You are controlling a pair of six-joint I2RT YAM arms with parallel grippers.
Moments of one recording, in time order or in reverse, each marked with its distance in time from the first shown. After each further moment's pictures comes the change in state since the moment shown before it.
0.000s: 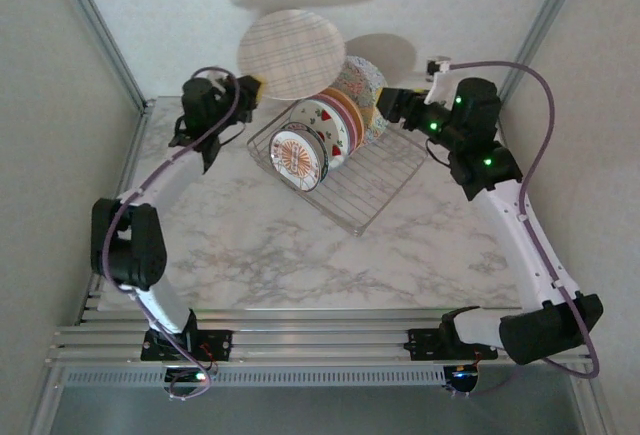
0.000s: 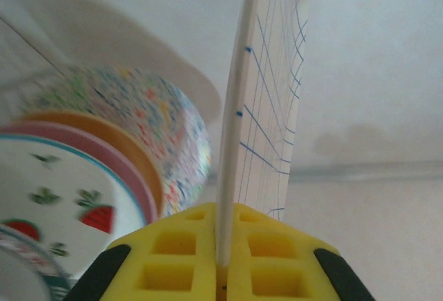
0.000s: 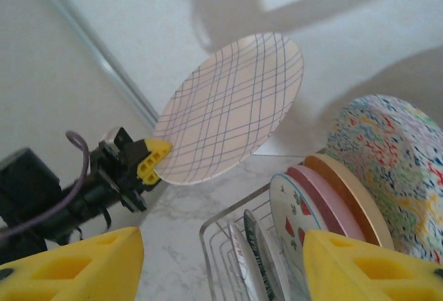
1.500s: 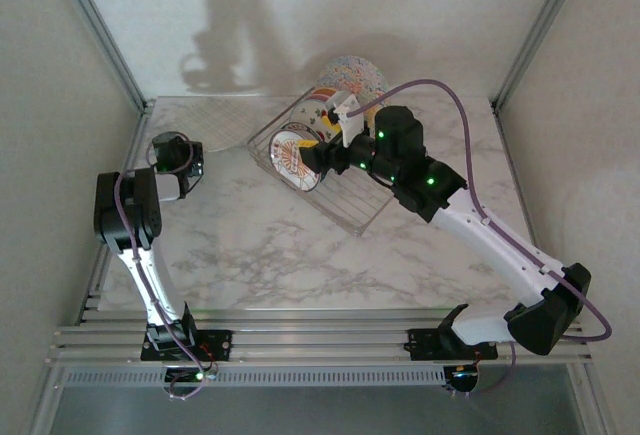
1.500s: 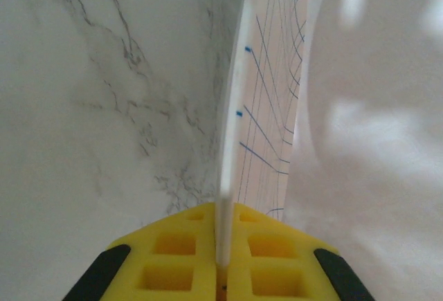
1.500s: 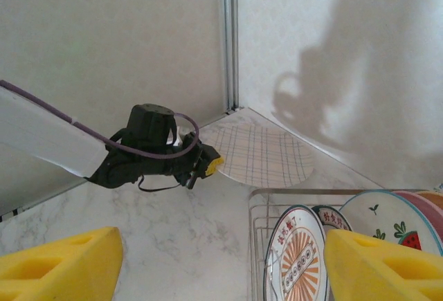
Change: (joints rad) left arm 0.321 0.360 -0.232 0.203 -0.147 -0.029; right arm 0.418 0.061 -0.021 0.032 0.171 -0.398
